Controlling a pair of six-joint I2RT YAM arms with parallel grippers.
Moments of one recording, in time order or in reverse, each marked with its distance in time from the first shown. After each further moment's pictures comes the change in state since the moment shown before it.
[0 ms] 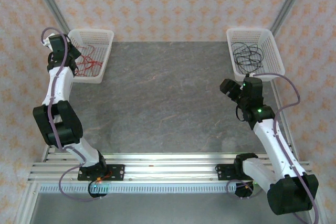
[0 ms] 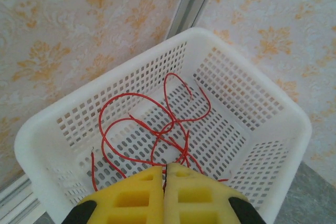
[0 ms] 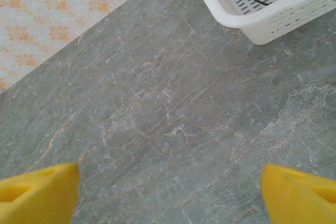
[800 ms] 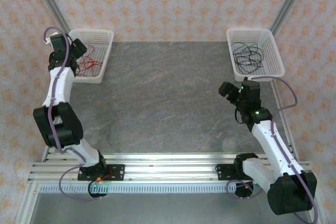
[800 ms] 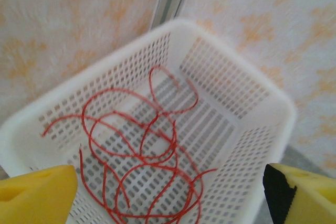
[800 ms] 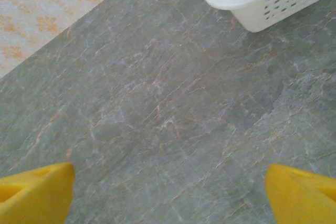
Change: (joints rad) left arm -0.028 -0.066 -0.016 0.002 0.022 0.036; right arm 0.002 0.000 -0.082 0.068 0.026 -0.012
